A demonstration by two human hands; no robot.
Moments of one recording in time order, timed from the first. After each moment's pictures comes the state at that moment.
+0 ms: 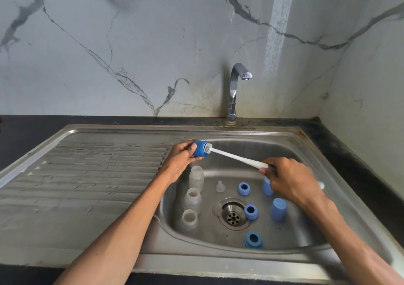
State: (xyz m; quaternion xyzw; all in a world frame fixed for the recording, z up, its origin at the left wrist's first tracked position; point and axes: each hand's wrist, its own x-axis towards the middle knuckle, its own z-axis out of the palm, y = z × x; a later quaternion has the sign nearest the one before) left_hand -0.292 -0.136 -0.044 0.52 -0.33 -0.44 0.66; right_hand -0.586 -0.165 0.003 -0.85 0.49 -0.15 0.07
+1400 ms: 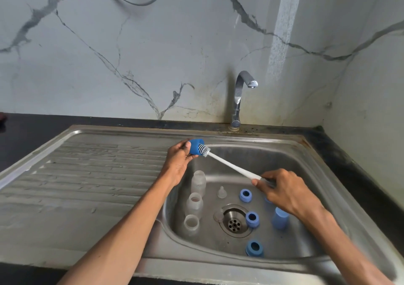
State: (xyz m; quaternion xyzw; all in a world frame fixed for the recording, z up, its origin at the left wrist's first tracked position) left_hand -0.285 -0.140 -0.038 0.47 -0.24 -0.41 0.74; right_hand -0.580 -0.156 0.000 -0.85 0.48 -0.16 0.16
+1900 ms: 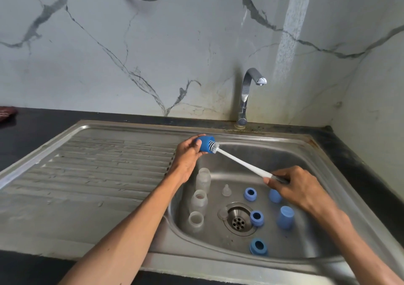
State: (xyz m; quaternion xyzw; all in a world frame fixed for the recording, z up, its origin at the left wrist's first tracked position) left_hand -0.294 -0.136 -0.037 0.46 -0.30 -0.39 0.74; right_hand -0.587 -0.163 0.005 -0.84 0.49 -0.16 0.18
